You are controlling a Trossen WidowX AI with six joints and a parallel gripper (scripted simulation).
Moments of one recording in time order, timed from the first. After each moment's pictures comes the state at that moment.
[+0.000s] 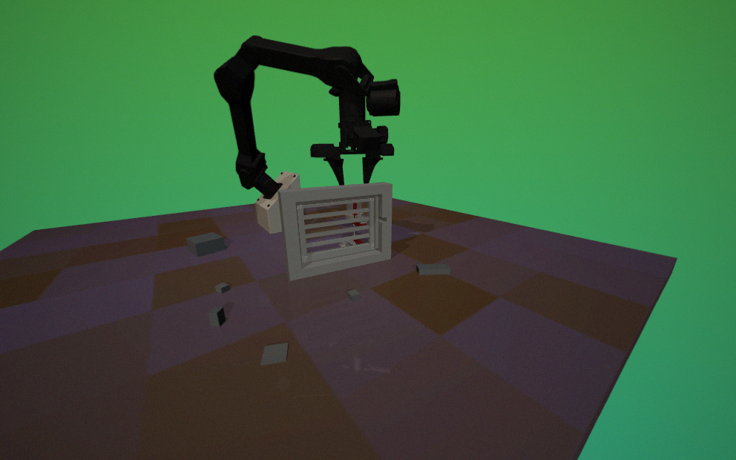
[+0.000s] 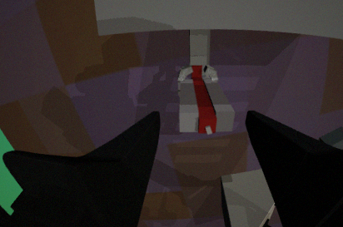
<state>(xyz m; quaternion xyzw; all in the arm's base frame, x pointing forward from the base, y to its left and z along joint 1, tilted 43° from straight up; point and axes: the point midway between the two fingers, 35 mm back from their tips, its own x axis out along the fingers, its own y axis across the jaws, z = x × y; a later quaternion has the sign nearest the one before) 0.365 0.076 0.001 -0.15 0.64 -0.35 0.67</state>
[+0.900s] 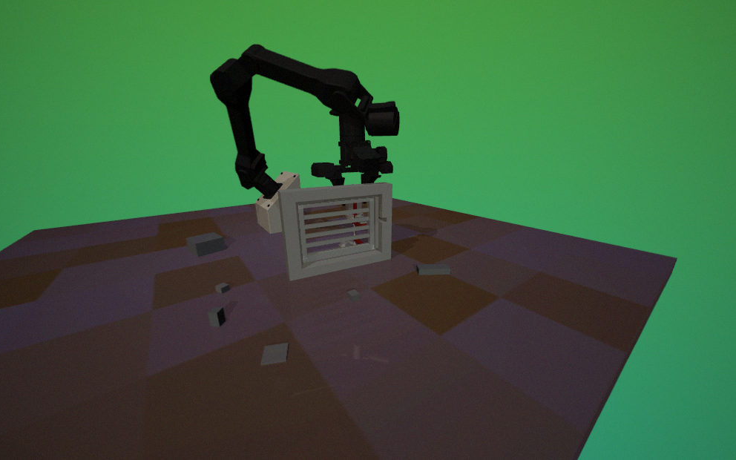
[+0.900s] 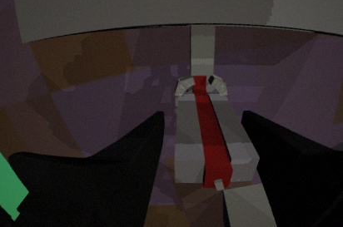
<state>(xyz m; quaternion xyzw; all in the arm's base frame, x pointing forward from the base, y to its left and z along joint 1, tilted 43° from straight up) 0.361 0.048 -0.028 -0.15 0.64 -0.35 0.67</state>
